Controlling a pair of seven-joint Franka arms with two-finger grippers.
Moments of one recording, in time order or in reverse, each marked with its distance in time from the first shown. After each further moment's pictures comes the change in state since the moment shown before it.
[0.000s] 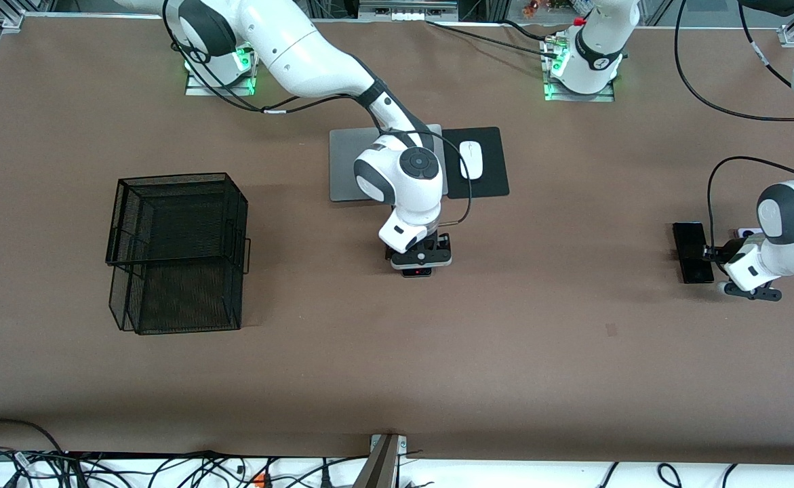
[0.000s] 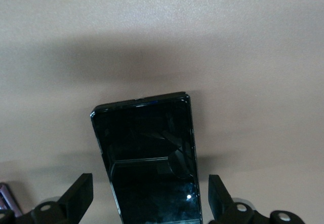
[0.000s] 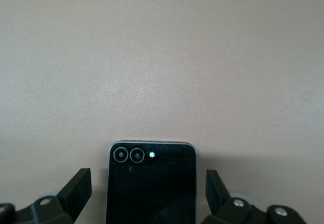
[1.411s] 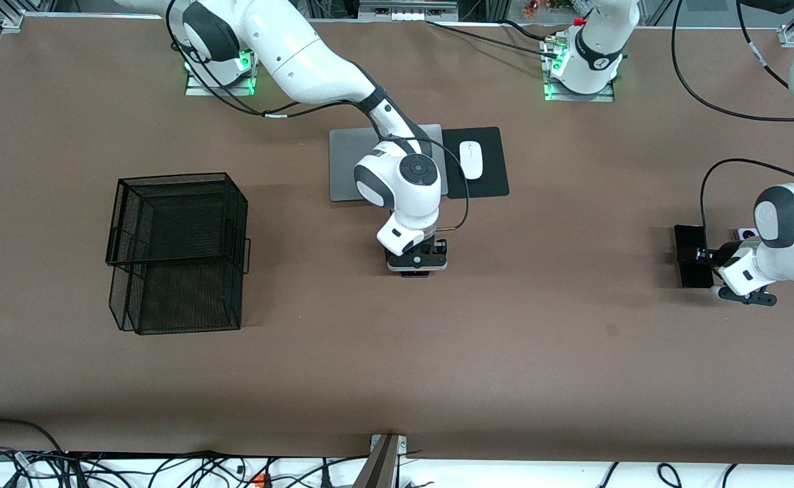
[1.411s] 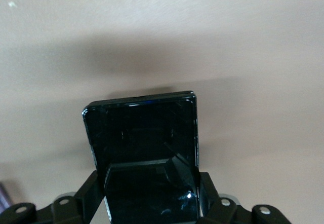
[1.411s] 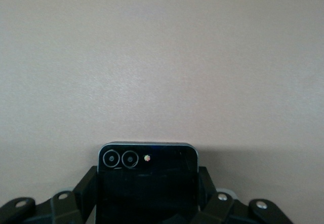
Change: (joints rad) left arm -0.042 -0.038 -0.030 0.045 0.003 -0.113 -0.048; right arm 0.002 0.027 -0.009 0.022 -0.001 -0.037 0.057
